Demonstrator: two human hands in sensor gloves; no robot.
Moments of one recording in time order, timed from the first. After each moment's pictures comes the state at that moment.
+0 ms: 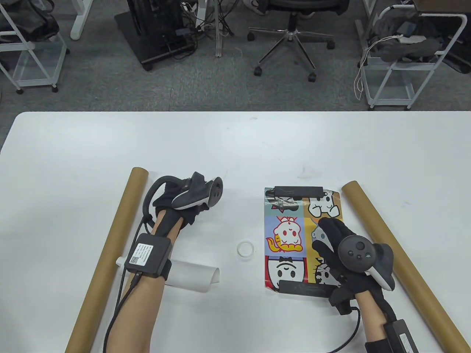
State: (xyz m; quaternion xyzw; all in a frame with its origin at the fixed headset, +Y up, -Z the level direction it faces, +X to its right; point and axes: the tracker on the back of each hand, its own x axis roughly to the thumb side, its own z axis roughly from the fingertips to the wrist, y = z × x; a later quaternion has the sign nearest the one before) left_hand -0.136 -0.661 -0.324 -0.13 -0.14 -0.19 0.96; right_hand 0.220 -0.713 -0.205 0.06 0.02 0.97 0.24
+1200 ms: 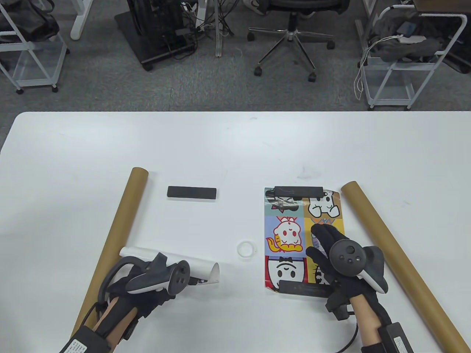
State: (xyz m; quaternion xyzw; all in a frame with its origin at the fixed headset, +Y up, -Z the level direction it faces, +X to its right) left_hand -0.202 -0.709 -0.180 -0.26 -0.18 -0.16 0.93; right_hand 0.207 -0.718 -0.200 0.07 0.04 0.97 0.22
